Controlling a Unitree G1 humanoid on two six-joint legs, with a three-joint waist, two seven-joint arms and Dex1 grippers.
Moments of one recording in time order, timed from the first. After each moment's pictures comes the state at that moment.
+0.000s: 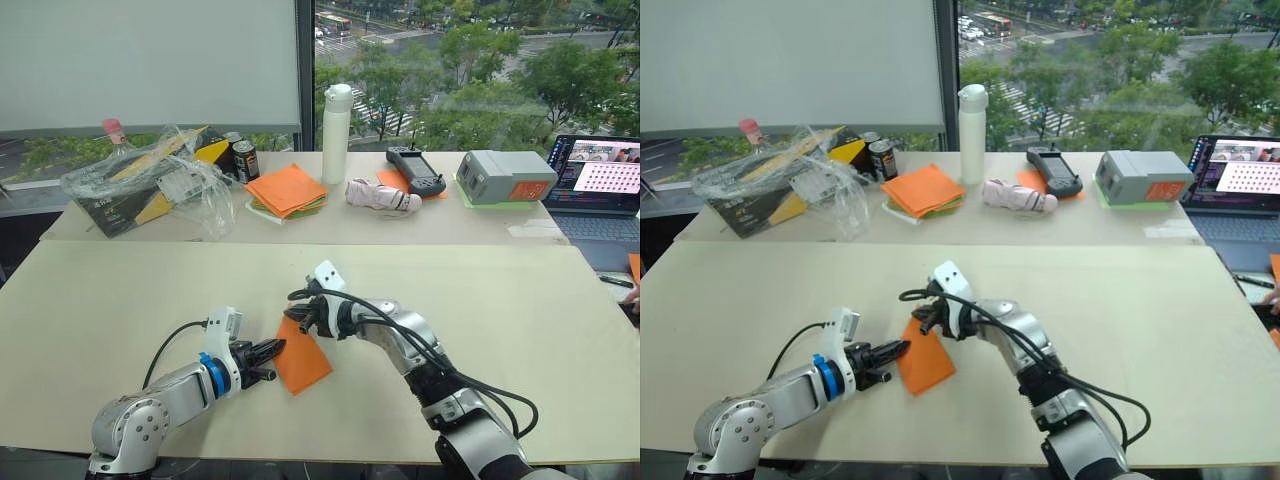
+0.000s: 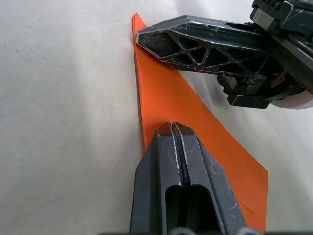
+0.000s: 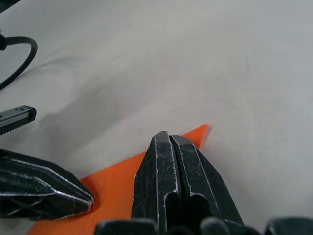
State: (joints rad) left arm -0.03 0.39 0.15 -0.38 -0.93 1.02 -0.23; right arm -0.67 -0.08 0.30 0.28 0.22 0.66 0.64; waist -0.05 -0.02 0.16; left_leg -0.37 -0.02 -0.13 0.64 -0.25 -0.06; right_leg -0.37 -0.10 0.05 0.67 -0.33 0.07
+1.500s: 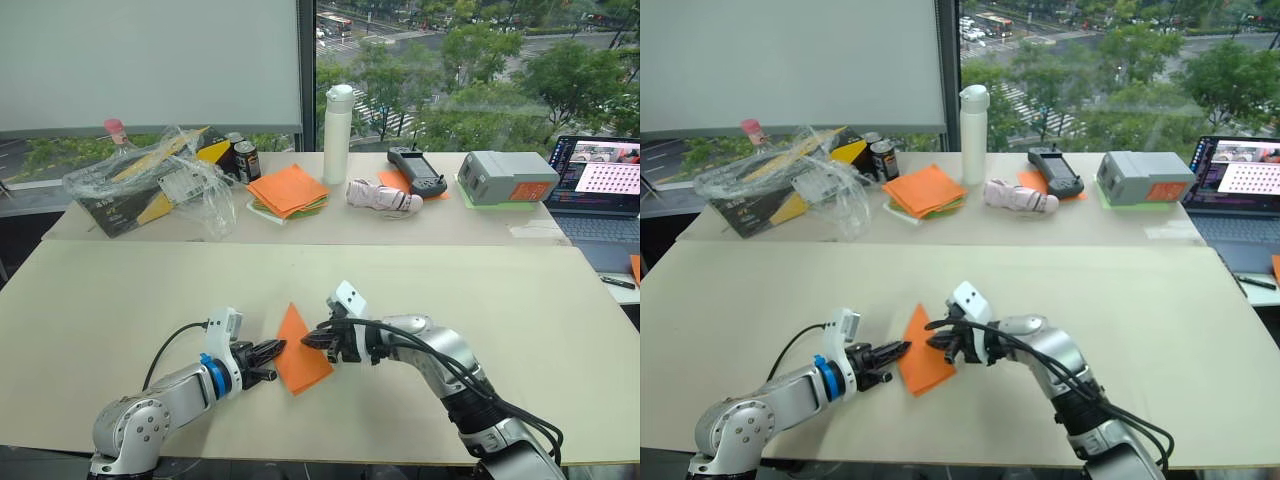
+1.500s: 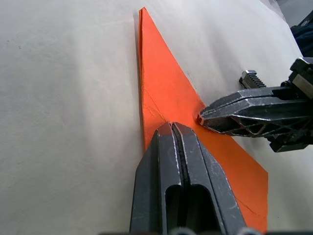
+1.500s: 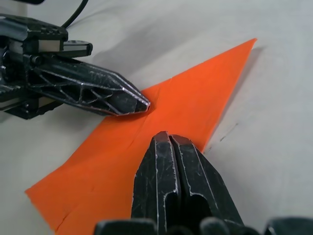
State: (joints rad) left arm -0.03 0.38 0.15 -0.39 -0.93 1.03 -0.23; right arm -0.50 -0.29 0.34 -0.05 0.28 0.84 0.81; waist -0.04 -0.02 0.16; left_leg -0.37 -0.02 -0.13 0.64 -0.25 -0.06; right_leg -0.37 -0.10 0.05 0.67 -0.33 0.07
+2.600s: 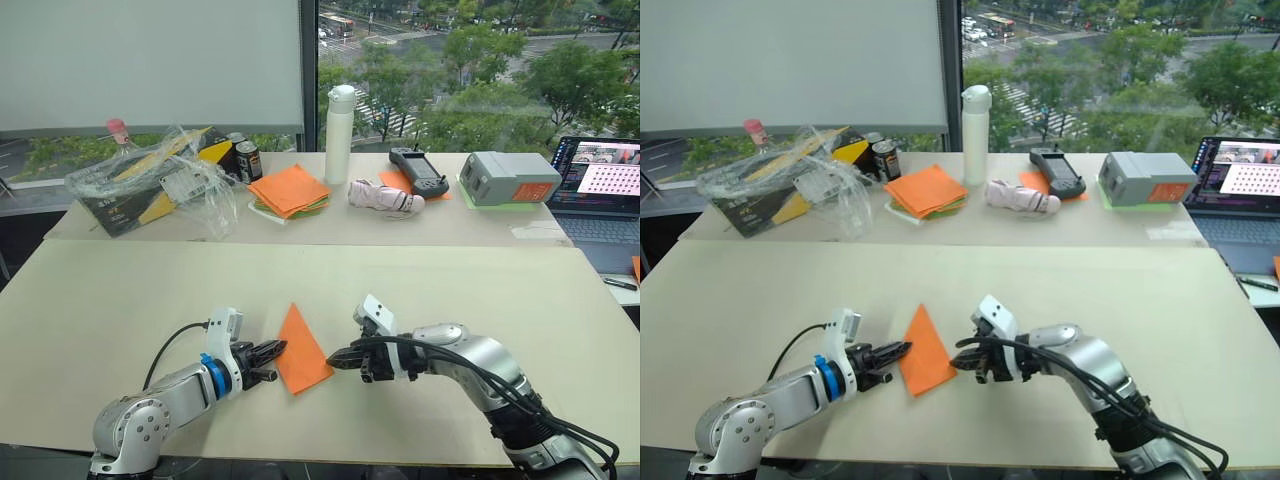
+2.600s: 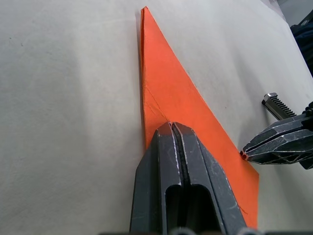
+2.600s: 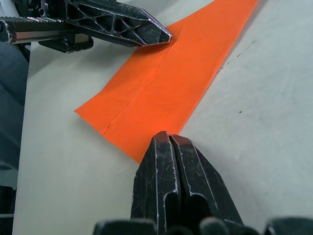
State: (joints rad) left arm -0.03 0.38 0.15 -0.39 -0.93 1.04 -0.23; right arm -0.42 -0.50 0.35 -0.20 0.41 0.91 0.90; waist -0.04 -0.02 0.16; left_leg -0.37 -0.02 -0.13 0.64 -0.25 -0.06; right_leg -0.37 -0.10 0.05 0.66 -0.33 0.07
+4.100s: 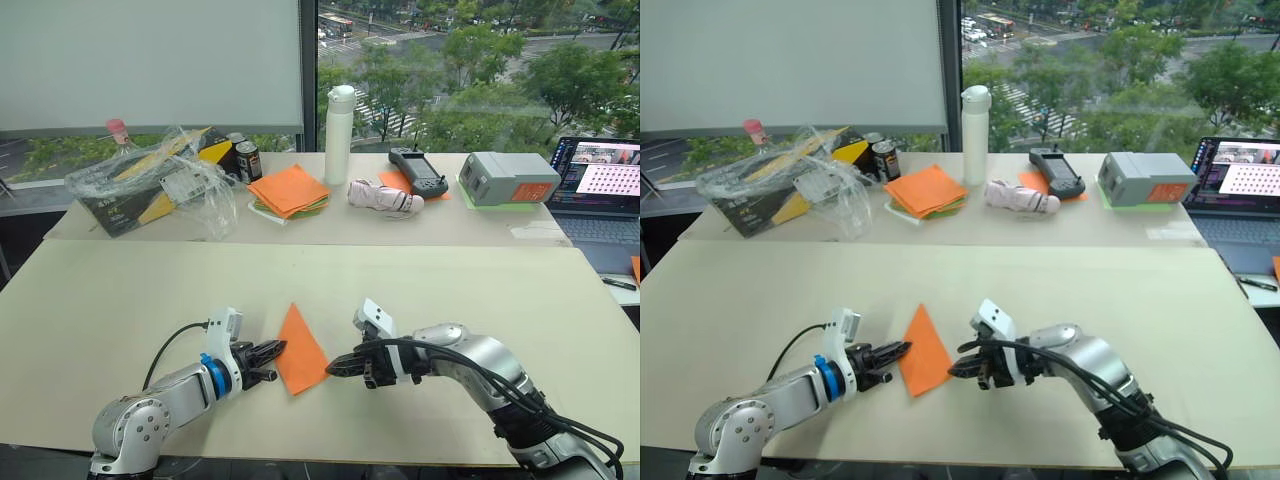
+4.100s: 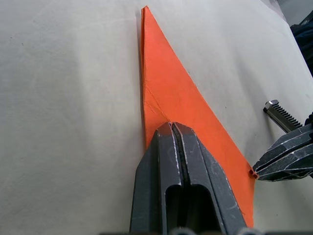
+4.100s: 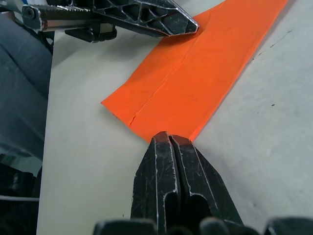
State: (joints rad) left arm -0.03 0.37 0.16 -0.39 -0.93 1.05 -0.23; right arm -0.43 -0.52 0.37 -0.19 0.44 0.89 0.95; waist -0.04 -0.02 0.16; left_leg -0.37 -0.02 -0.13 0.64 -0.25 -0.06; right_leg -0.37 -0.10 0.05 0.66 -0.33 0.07
